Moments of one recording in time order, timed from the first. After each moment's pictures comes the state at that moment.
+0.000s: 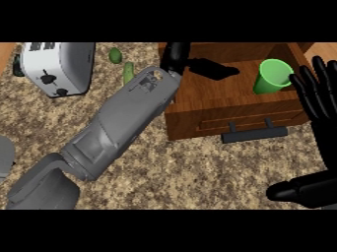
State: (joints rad) left arm -1.32 0.00 -0.58 -0.40 0.63 0.48 -0.35; right arm -0.16 -0.11 -0.09 -2.00 -0.24 0.21 0.13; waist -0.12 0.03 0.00
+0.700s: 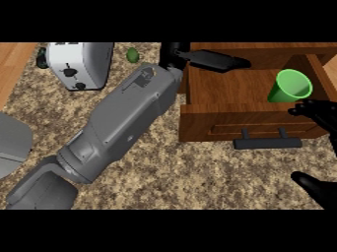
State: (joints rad) left arm -1.28 0.01 -0.46 -0.54 0.76 0.39 -0.45; right arm -0.09 -0.15 -0.14 -2.08 -0.36 0.27 0.18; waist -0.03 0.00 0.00
